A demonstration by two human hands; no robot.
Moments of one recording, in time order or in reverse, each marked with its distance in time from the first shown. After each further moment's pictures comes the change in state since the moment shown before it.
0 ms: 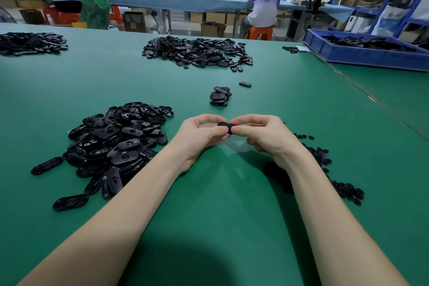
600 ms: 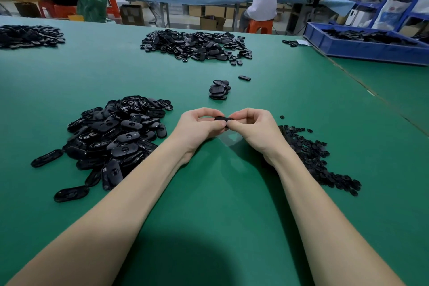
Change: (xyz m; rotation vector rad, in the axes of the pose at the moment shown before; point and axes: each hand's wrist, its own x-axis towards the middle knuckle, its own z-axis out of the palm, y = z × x) left_hand 0.001 -0.002 -0.001 0.093 0.052 0.032; right_hand 0.002 0.009 0.020 0.009 0.089 -0.125
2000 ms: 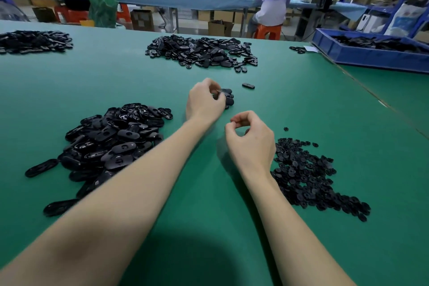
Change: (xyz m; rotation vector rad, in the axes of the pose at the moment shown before) left_hand 0.103 0.019 0.019 0.817 0.429 0.445; right_hand 0.002 0.009 0.033 -0.402 0.453 -0.191
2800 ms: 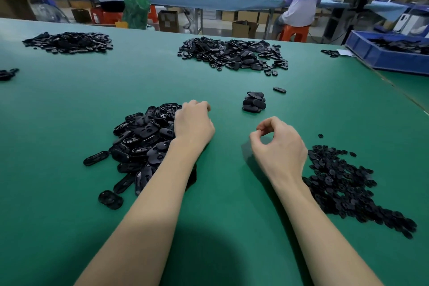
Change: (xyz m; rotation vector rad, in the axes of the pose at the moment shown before) left_hand -0.035 -0.049 -0.086 0.594 -0.105 -0.012; right_hand -0.005 -0.001 0.009 -0.206 -0.007 -0.202
